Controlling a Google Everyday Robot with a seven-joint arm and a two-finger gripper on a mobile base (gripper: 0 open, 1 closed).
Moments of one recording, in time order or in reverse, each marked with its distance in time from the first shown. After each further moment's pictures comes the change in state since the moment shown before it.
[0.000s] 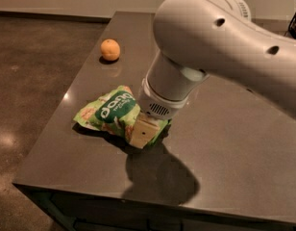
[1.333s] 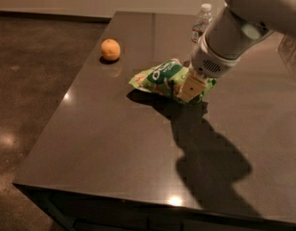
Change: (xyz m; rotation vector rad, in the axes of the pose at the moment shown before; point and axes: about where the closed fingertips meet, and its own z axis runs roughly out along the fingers) arm 0.073 -0.118 -0.059 0.172 0.017 0.130
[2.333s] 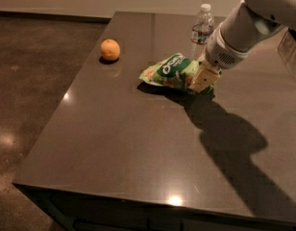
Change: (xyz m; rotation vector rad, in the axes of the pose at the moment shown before) arm 0.020 -0.057 0.018 -0.012 -0.056 -0.101
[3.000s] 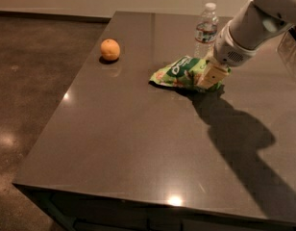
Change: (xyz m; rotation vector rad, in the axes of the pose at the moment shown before) arm 0.020 -0.019 -0.001 0.015 0.018 -0.015
